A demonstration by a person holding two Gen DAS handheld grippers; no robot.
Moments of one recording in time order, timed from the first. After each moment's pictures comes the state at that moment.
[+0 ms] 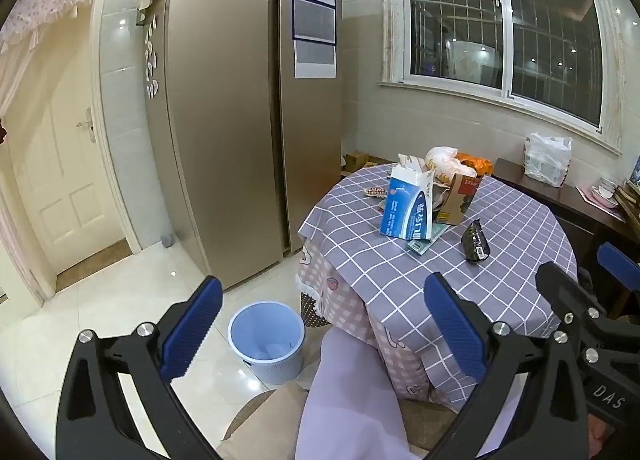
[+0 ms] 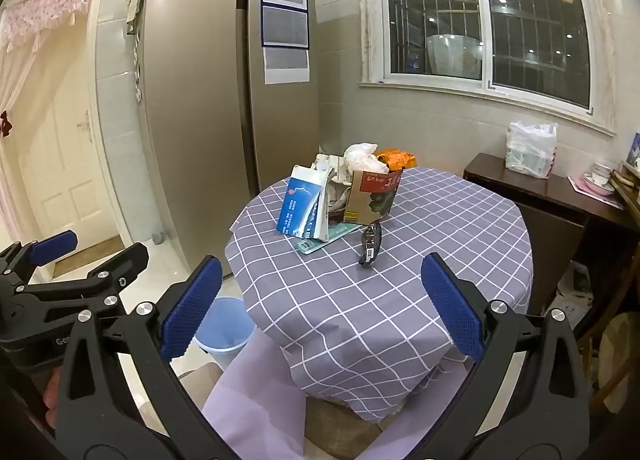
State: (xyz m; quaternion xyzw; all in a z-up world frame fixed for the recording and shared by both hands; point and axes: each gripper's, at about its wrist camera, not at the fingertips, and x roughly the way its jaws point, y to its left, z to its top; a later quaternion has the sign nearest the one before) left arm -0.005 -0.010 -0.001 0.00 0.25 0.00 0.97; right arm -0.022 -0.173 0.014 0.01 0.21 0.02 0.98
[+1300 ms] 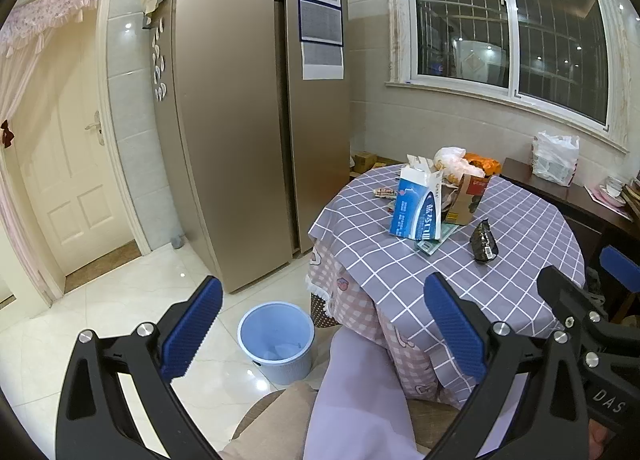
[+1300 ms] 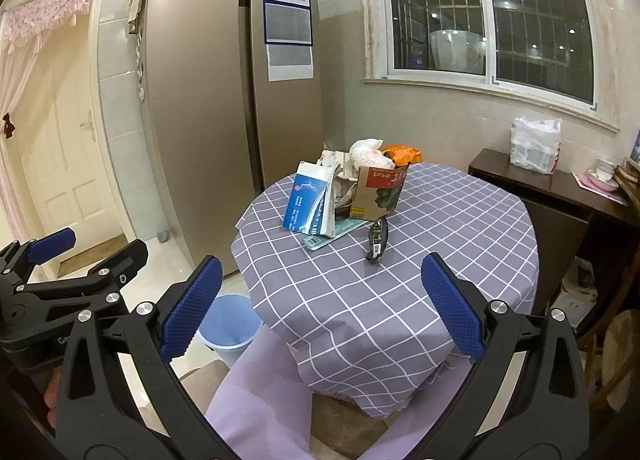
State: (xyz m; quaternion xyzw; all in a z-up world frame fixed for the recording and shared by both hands) left arm -0.009 -0.008 0.000 0.01 0.25 0.02 0.97; right arm -0.020 -0.171 0.014 0.02 0.22 0.02 0.98
